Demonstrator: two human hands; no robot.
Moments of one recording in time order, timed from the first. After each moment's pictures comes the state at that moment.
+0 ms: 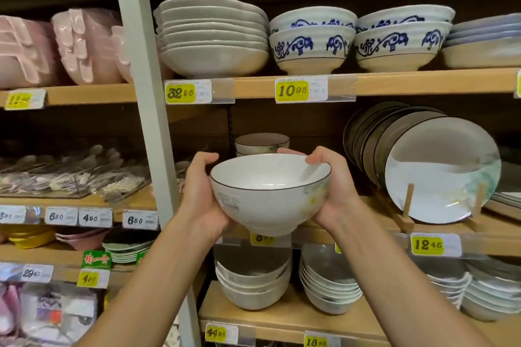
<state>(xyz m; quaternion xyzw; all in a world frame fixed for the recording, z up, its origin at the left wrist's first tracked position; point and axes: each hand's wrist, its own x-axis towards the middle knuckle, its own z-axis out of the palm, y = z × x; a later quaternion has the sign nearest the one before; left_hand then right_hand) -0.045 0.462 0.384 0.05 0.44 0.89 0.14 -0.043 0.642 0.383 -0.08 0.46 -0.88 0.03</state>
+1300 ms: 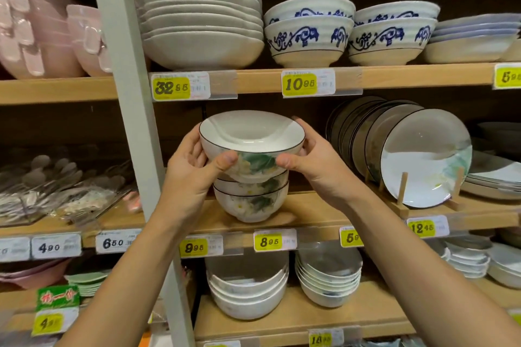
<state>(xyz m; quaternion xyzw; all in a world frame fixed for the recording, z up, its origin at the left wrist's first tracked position) -0.124 0.419 0.378 0.34 0.56 0.75 -0.09 -0.078 0.633 0.388 -0.17 0.71 -0.66 -0.18</state>
